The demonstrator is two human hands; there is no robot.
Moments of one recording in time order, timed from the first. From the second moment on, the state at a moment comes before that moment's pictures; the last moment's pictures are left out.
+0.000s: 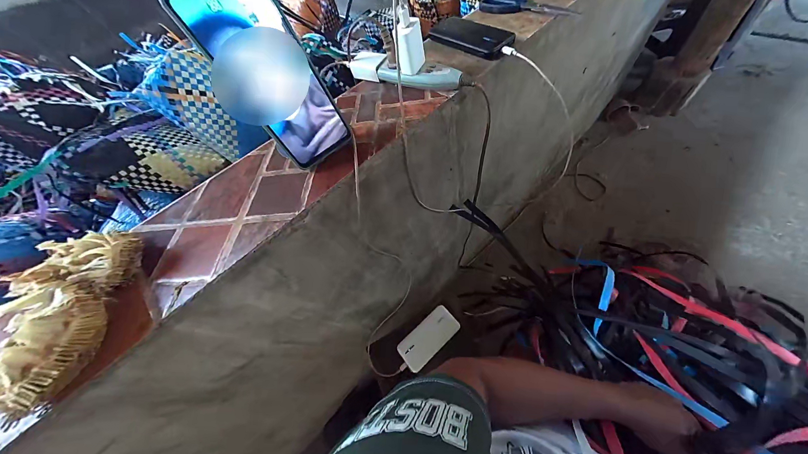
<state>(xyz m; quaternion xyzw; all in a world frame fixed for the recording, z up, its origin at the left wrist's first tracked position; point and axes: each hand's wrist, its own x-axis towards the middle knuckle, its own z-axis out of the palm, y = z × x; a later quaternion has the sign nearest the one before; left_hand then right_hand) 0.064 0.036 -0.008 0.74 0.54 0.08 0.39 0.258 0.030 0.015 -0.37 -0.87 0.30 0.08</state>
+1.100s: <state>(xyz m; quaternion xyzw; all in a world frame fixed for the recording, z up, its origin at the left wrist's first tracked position) 0.056 0.028 -0.003 0.63 0.62 0.08 0.46 0.135 -0.045 0.087 0.02 -0.89 0.27 0.36</state>
